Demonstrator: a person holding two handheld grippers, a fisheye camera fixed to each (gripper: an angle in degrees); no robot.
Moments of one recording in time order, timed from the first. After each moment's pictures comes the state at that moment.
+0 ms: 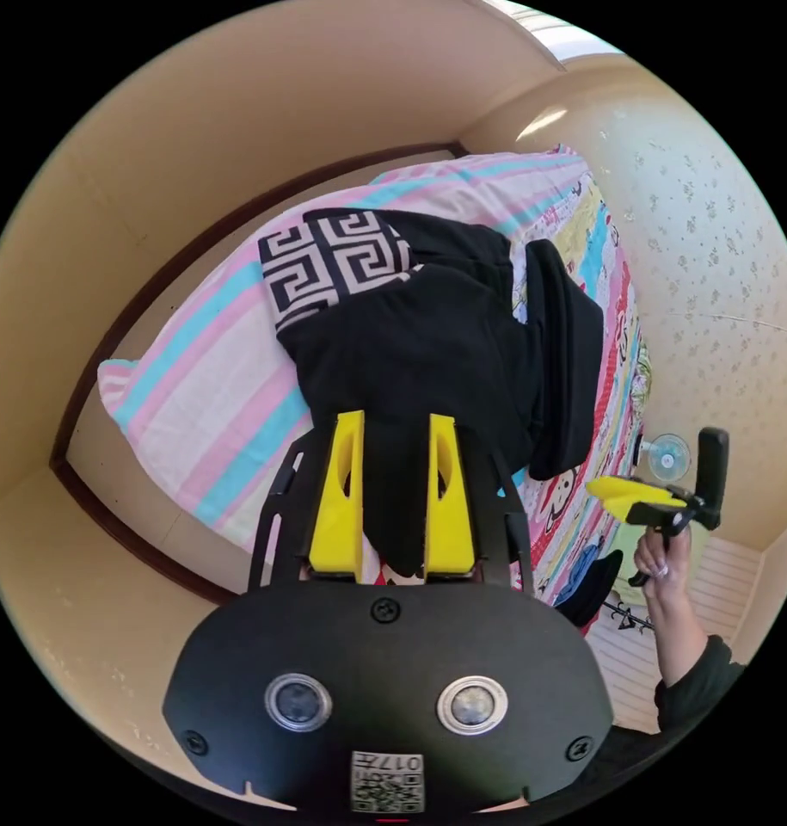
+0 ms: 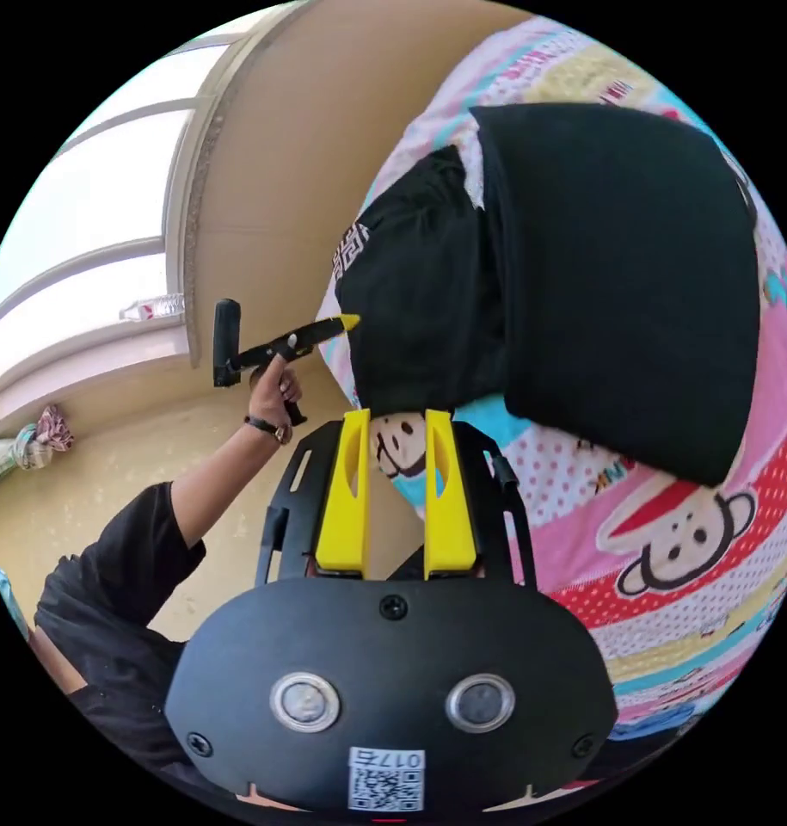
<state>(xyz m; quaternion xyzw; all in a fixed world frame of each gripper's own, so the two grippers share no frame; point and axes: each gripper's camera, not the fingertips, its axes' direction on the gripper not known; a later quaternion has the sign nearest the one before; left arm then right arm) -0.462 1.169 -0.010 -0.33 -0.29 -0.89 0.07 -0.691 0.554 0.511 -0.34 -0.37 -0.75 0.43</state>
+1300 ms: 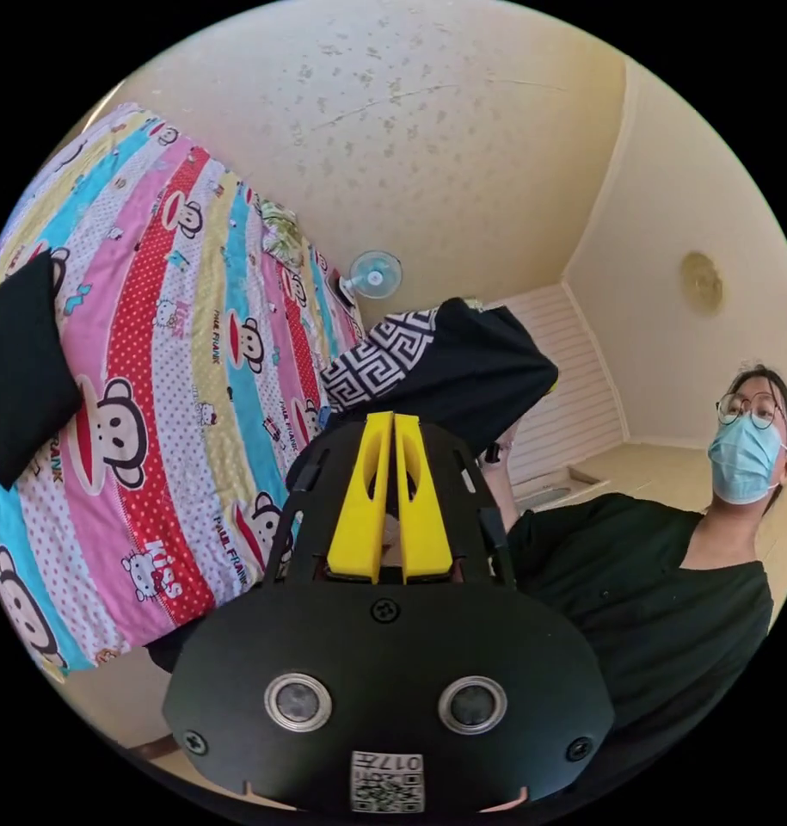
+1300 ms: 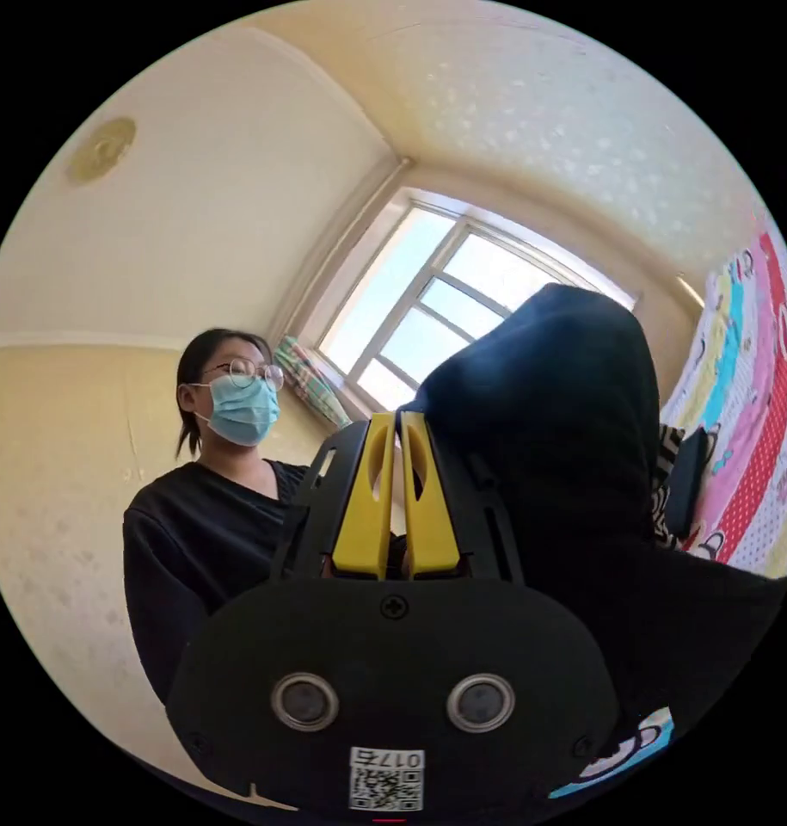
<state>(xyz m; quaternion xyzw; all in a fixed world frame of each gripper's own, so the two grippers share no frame) -0.653 0.870 0.326 -0.08 -0.01 -0.88 0.47 -0.210 0.092 0.578 -0.19 -0.89 -0.41 0.11</state>
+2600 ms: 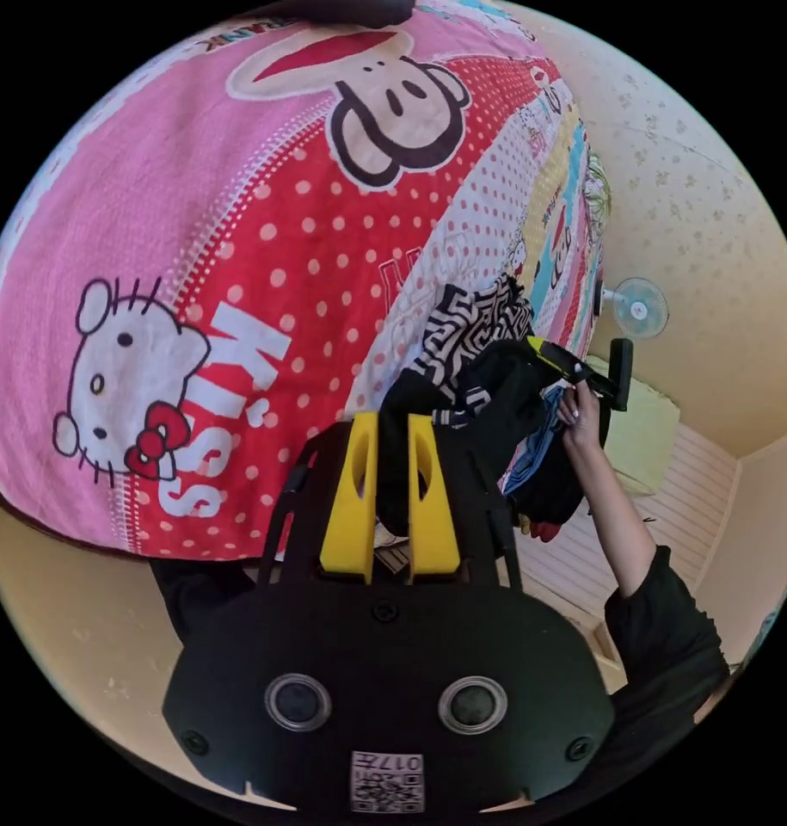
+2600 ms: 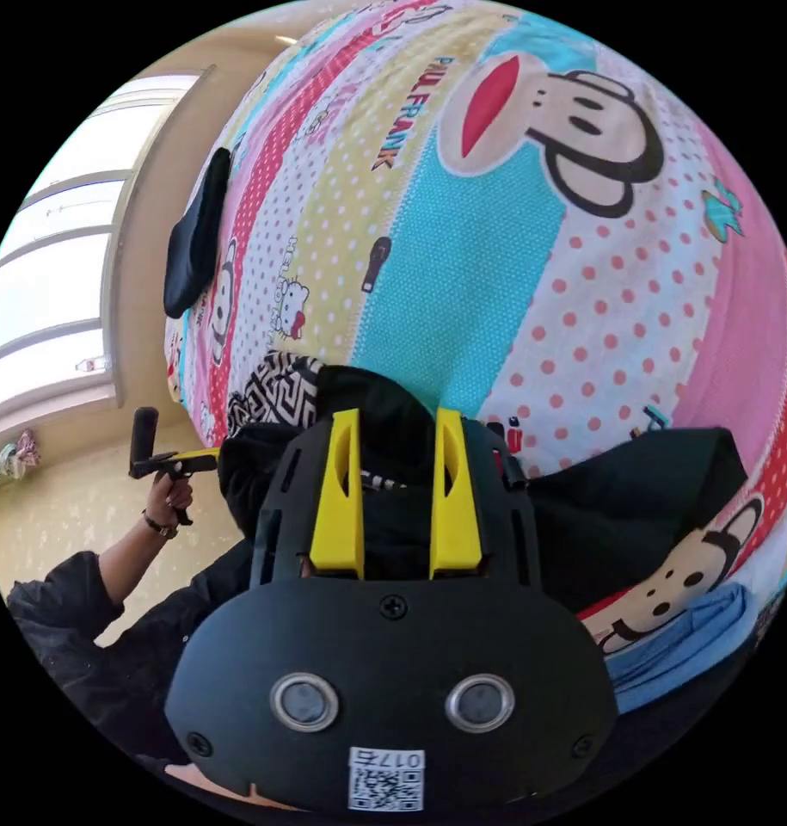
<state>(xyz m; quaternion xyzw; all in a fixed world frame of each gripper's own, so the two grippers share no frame) -0.325 1.040 0.550 -0.26 -0.09 -0.96 0.10 -0.440 0.390 0.862 -0.27 -0.39 -0.65 0.60</state>
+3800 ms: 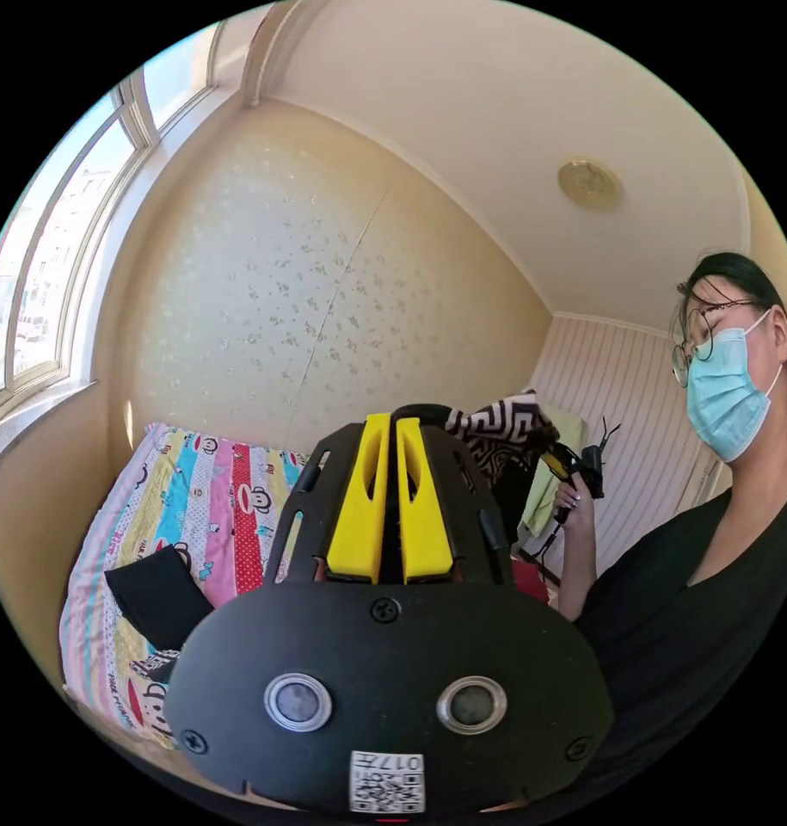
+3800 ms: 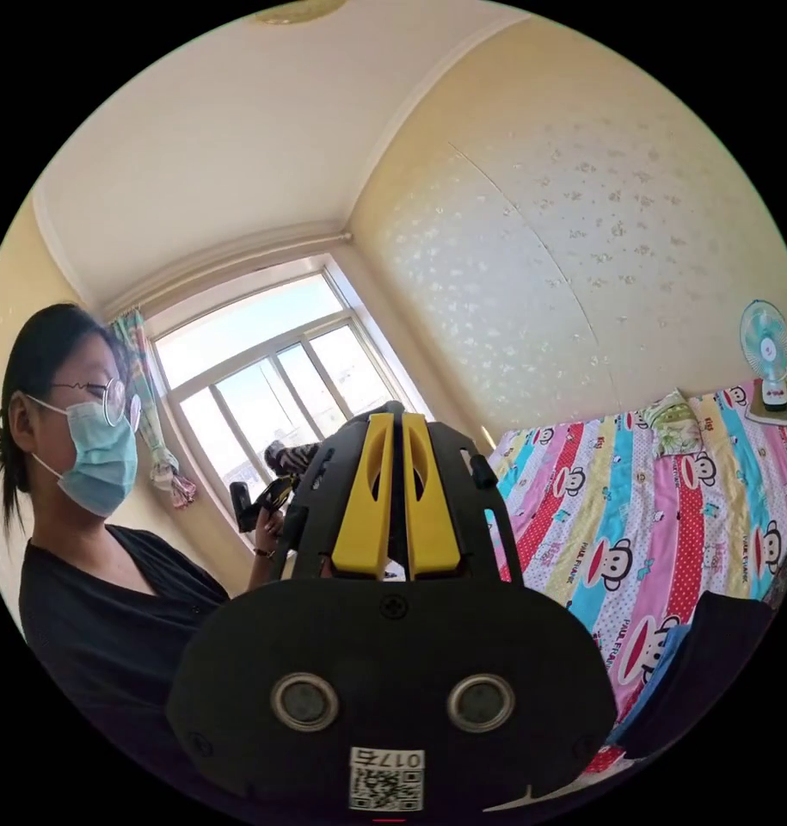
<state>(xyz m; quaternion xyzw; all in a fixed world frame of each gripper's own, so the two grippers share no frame) -0.676 0.553 0.432 -0.13 -0.35 -0.63 0.67 0.088 0.304 0.457 0.10 -0.82 -0.35 0.44</state>
